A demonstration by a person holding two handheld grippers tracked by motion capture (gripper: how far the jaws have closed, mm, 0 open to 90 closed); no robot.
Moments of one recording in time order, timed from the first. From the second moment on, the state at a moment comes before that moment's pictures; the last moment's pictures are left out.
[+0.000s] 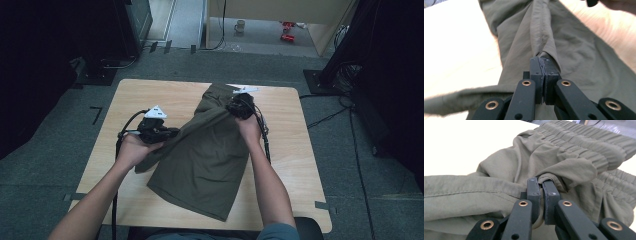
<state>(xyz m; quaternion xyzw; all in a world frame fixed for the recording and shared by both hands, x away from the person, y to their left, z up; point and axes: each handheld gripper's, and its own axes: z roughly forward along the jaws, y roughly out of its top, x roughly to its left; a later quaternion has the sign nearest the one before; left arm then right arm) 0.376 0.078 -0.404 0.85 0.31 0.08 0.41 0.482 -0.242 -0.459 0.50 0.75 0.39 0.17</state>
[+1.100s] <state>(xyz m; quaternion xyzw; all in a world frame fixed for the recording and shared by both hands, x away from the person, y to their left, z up) 0.343 -0.069 -0.386 0.87 0.22 -0.01 0.45 0.481 -0.281 -0.436 0.51 0.76 0.35 0.20</state>
